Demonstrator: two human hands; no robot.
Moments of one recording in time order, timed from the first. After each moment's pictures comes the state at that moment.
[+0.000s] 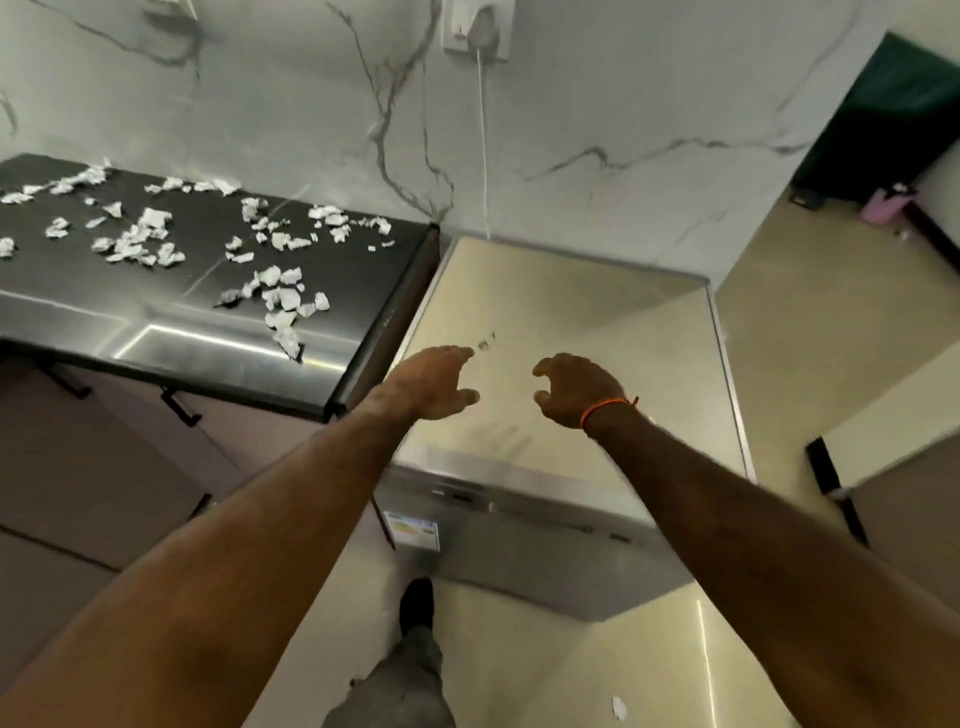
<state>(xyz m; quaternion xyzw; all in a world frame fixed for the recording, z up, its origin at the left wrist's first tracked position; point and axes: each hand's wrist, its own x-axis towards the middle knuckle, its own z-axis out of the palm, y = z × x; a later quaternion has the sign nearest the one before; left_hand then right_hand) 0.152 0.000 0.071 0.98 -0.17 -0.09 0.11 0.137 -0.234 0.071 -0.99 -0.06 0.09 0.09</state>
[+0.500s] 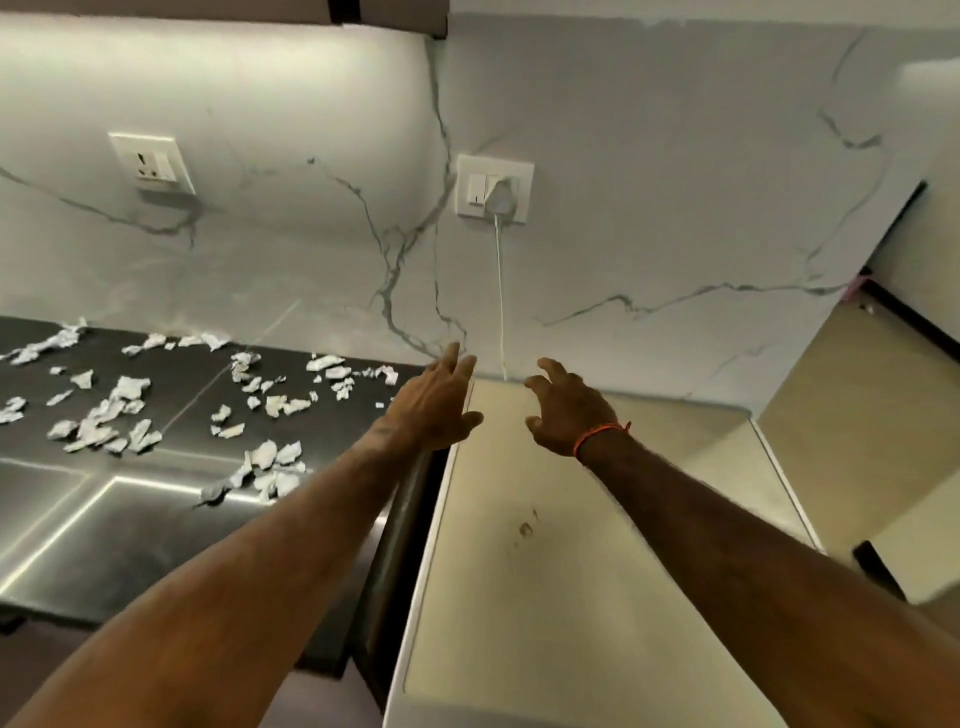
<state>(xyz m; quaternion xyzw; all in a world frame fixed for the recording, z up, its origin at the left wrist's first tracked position) 0.388 0.050 0.150 0.97 -0.21 0.05 0.11 0.359 -0.161 0.148 -0.99 -0.06 -0.03 0.07</state>
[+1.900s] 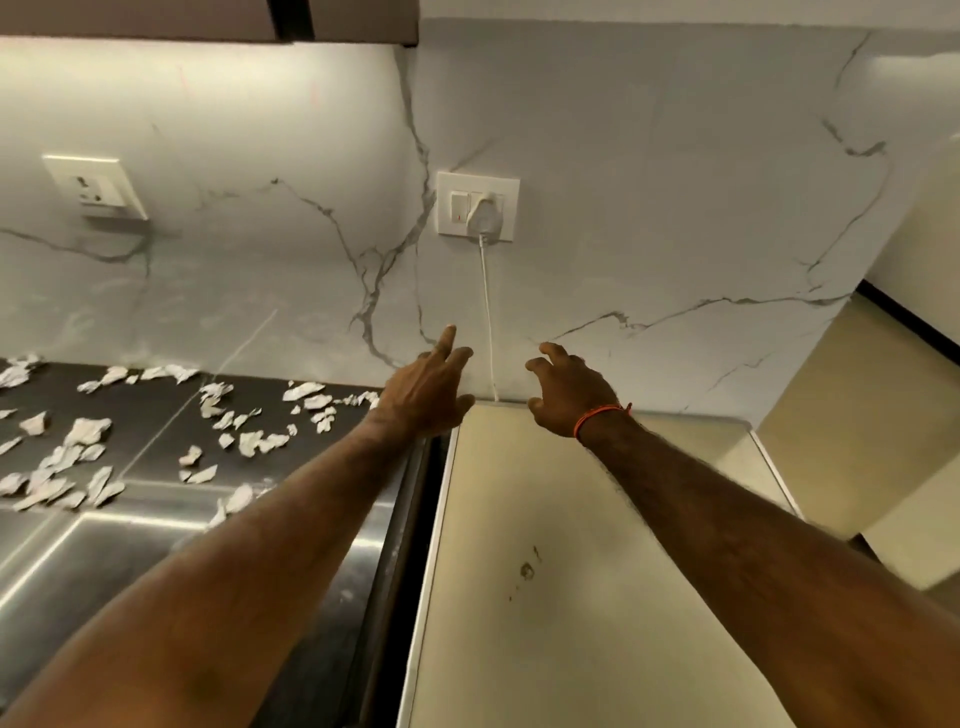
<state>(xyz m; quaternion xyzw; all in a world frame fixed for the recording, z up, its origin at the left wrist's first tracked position) 0.479 0.040 0.172 0.96 -0.26 0.09 0.09 0.439 -0.180 0.173 -1.00 -0.02 -0.04 0.07</state>
